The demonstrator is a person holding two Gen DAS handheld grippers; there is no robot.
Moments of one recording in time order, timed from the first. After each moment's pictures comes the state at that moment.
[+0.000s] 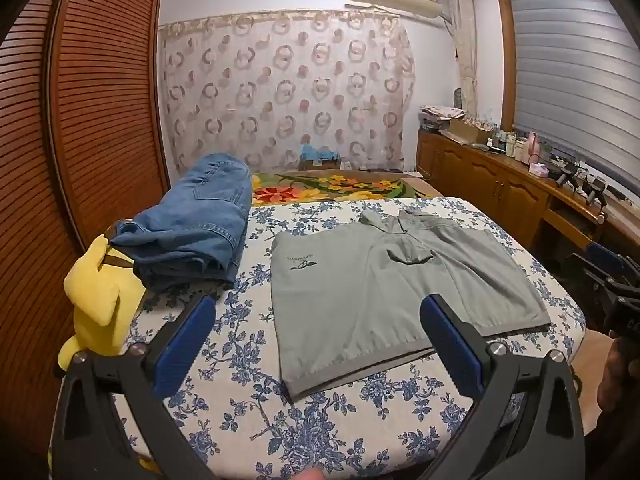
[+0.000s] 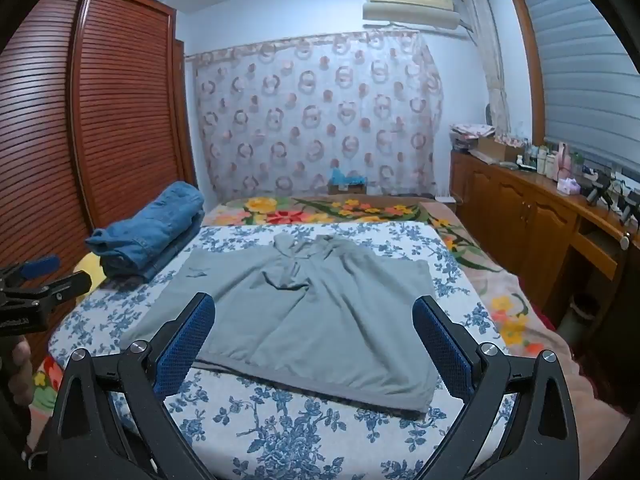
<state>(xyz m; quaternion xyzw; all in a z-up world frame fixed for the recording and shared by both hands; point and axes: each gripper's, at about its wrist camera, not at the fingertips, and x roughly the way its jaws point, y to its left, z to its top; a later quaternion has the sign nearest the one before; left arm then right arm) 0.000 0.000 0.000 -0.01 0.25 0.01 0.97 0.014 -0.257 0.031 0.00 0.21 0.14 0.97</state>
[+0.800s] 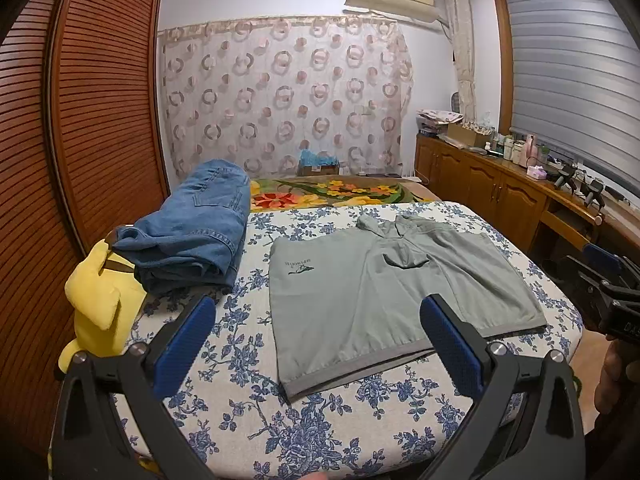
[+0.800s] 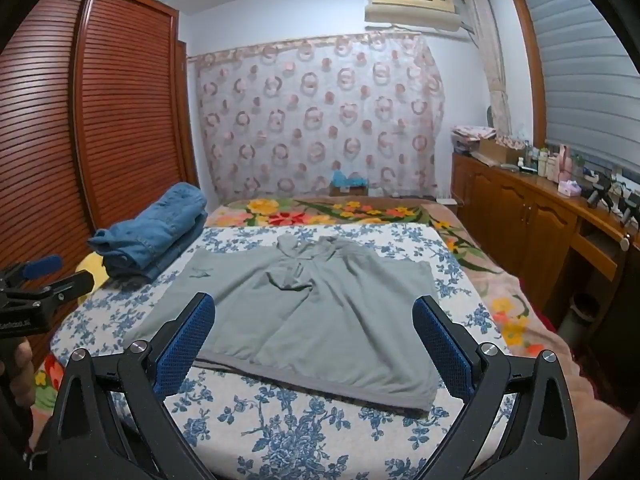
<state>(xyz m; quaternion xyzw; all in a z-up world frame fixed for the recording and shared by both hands) -0.007 -0.007 0.006 -0.02 0.24 0.01 0.97 0.012 -0.256 0.031 0.00 0.21 0.14 0.97</state>
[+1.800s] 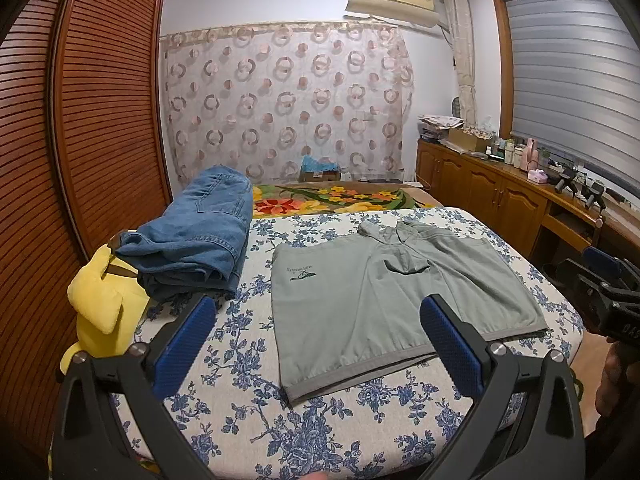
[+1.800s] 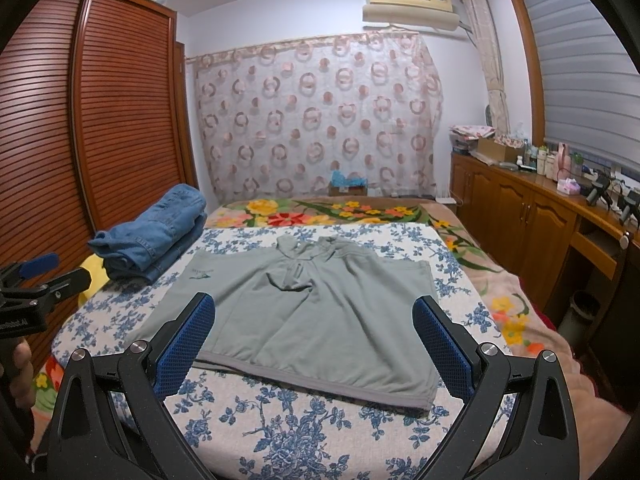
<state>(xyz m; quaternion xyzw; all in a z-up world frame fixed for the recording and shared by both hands) -0.010 -0.004 0.012 -0.01 0.24 0.01 0.97 0.012 -0.256 0.031 0.00 0.21 0.14 0.97</state>
